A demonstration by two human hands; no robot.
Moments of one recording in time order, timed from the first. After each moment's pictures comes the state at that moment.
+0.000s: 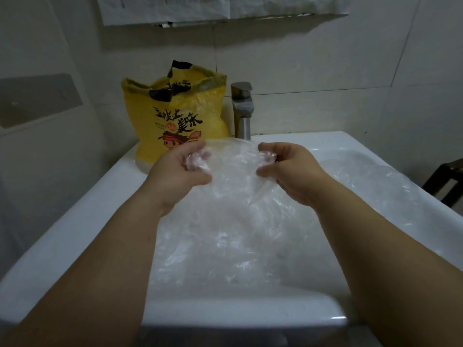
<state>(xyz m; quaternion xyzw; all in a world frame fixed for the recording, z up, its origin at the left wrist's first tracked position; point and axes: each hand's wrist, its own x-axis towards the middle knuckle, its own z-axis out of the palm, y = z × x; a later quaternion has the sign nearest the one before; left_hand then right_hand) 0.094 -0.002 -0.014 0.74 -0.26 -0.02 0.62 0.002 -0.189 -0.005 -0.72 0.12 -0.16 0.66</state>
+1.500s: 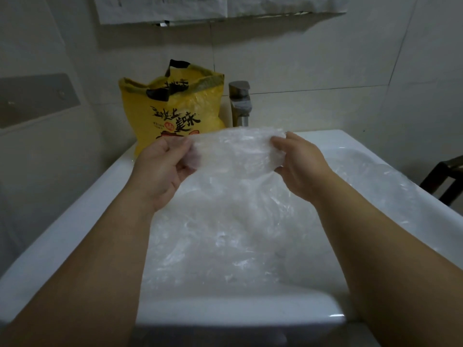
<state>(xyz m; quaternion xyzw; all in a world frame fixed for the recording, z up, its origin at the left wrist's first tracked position) 0.096 0.000 -0.003 0.58 -0.19 -0.09 0.79 0.005 -0.192 0.002 -0.60 0.10 -0.21 0.77</state>
